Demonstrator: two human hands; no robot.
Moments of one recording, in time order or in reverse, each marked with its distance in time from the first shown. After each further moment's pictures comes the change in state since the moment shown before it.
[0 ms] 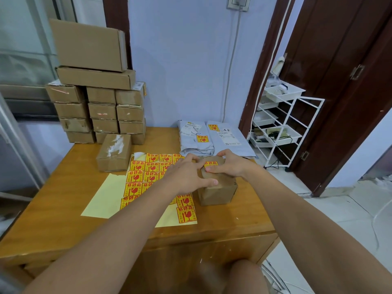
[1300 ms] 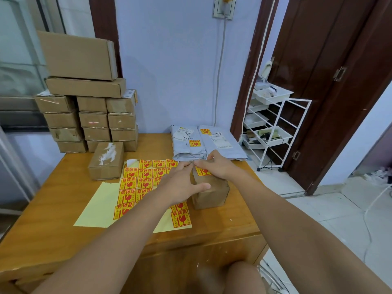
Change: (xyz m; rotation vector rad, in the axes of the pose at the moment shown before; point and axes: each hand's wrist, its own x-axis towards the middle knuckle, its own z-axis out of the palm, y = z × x) left_hand 0.001 -0.005 0.017 -0.071 0.047 0.004; right_hand 0.001 -0.008 0.014 0.036 0.151 -0.079
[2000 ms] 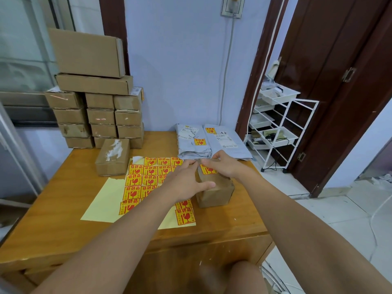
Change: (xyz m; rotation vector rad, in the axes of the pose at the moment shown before) left_hand 0.000 0.000 0.001 0.012 -0.009 -0.007; right_hand -0.001 0.003 -0.005 0.026 -0.066 0.025
